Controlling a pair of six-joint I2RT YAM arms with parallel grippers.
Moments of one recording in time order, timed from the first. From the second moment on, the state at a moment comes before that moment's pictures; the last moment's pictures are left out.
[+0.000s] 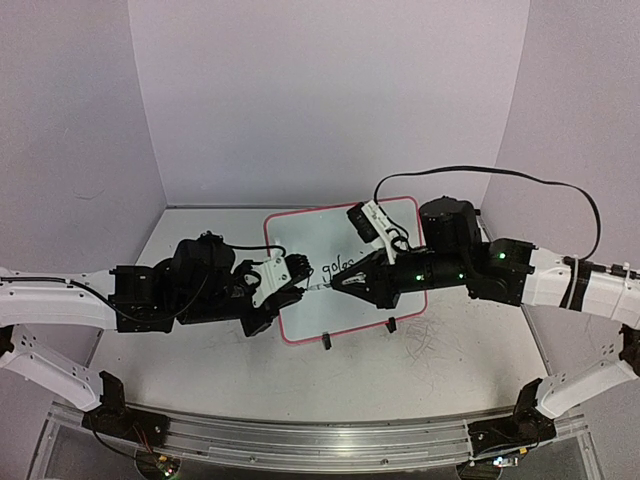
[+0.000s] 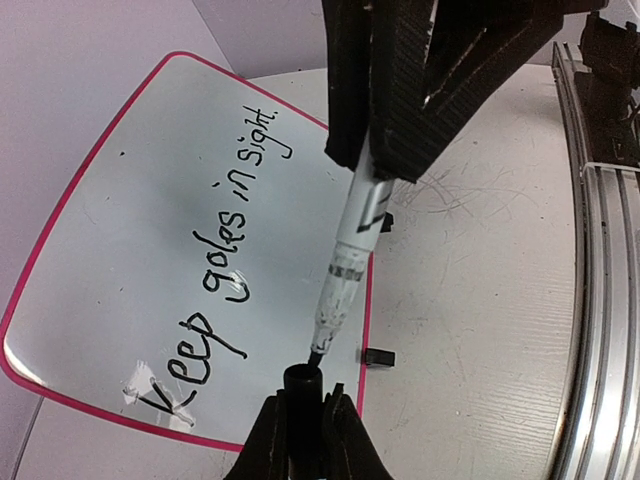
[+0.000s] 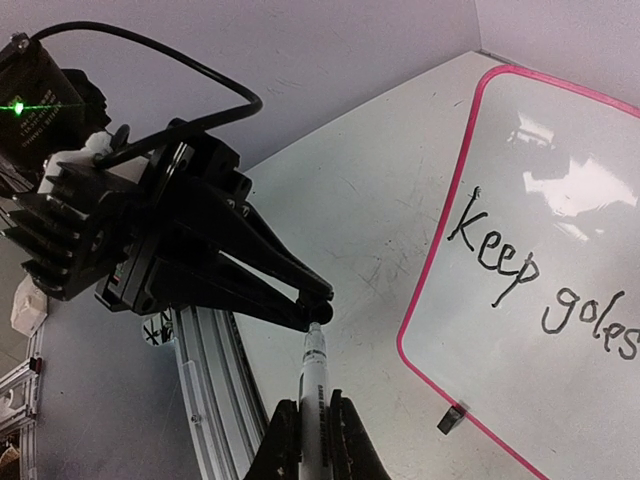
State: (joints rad) left arm -1.19 1.22 0.89 -0.11 -0.16 0.32; right arm 0.97 1.31 1.06 -0.17 -0.35 0.23
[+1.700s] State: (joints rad) left arm -1.30 1.35 0.94 -0.28 -0.31 0.37; right arm 0.99 1.54 1.08 -0.15 -0.47 0.41
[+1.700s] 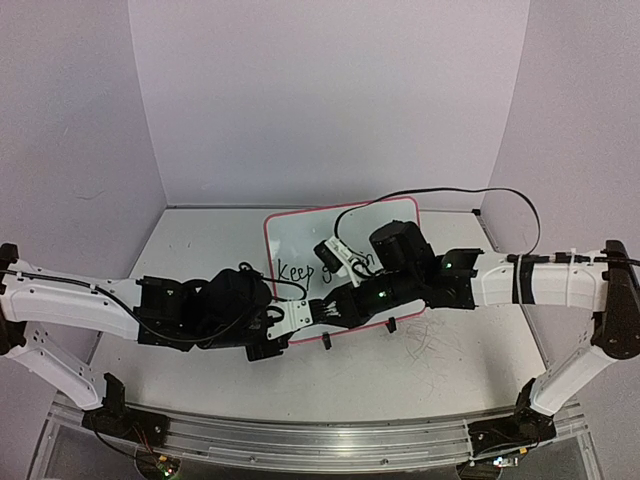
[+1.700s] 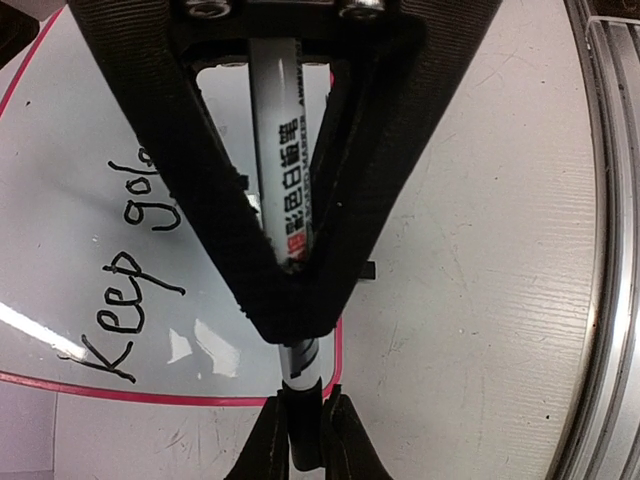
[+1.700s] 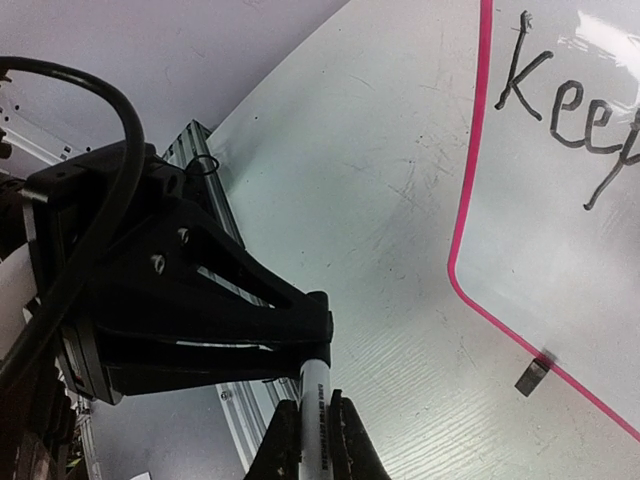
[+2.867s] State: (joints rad) left arm -1.22 1.06 0.96 -0.07 -0.41 -0.04; right arm 0.84 1.27 1.02 -0.17 -0.30 0.31
